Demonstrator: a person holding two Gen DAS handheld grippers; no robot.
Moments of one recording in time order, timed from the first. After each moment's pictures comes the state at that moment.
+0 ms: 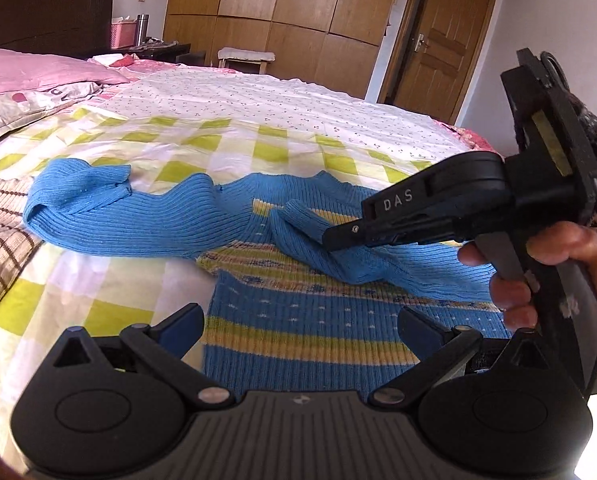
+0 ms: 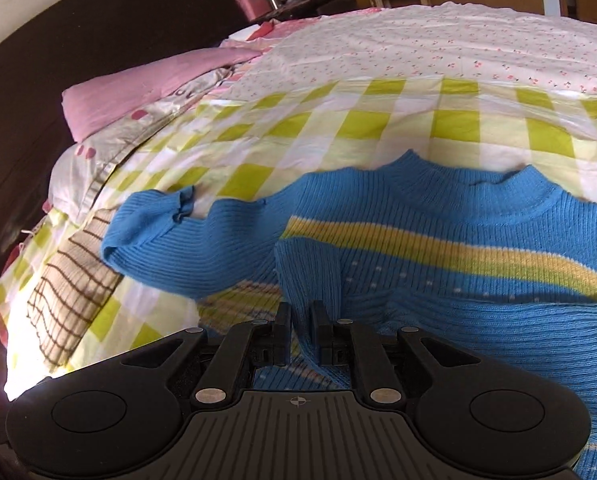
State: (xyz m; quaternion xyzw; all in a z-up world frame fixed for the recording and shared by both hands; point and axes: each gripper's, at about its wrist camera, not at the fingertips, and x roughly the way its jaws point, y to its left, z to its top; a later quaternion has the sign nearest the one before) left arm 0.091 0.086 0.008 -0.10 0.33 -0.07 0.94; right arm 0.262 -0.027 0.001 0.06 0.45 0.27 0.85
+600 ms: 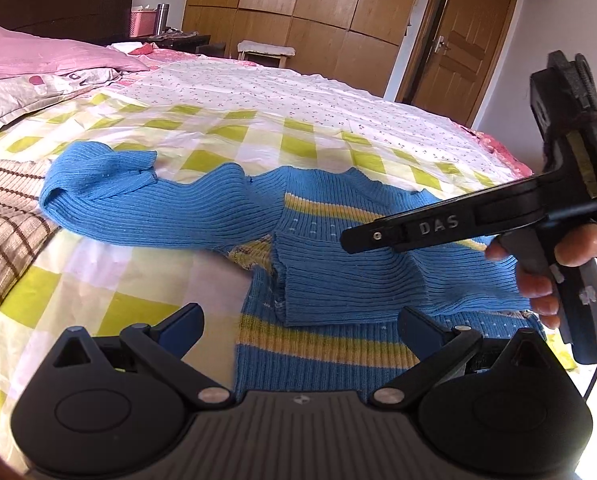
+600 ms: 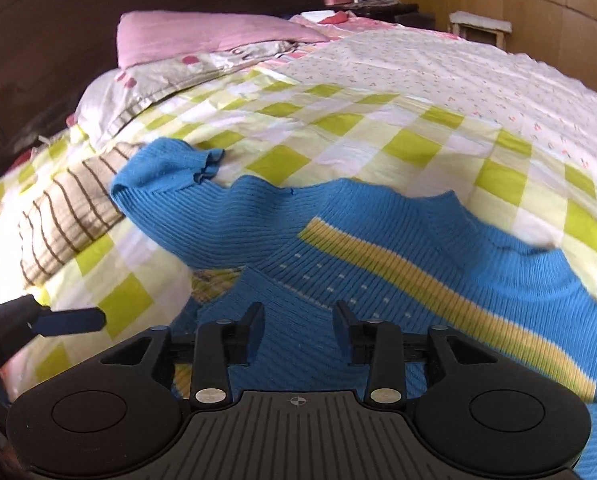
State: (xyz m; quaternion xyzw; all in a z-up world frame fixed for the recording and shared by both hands) left arm 0.096 0.105 -0.001 -0.11 0.34 -0.05 0.93; right arm 0.271 0.002 0.001 -0.11 0.41 0.33 0.84
